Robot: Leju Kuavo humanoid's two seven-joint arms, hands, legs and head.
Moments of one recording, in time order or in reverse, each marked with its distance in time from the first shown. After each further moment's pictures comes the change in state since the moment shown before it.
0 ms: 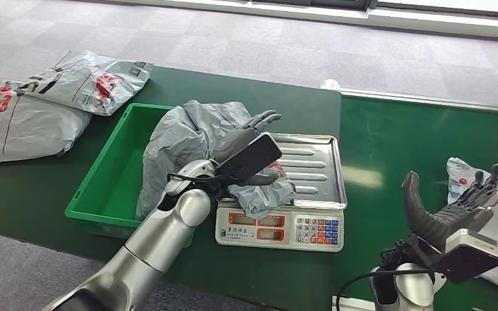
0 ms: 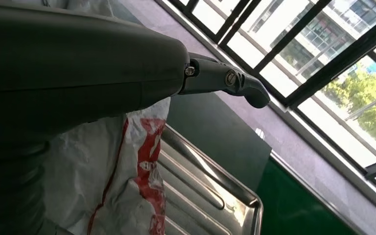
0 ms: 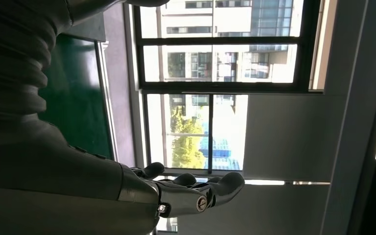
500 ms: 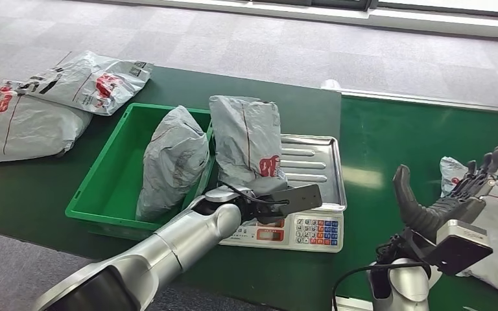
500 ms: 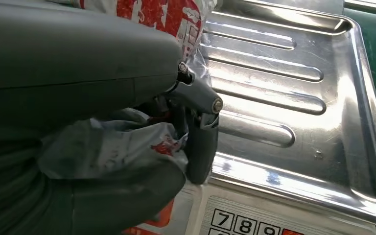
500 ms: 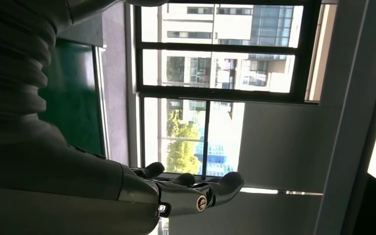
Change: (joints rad) left arm -0.170 -0.051 -0.431 0.421 0.253 -0.188 0.152; right arm -0.024 0.054 -0.022 -0.009 0.110 0.062 0.042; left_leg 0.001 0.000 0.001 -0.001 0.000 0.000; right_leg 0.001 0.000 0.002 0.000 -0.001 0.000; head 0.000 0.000
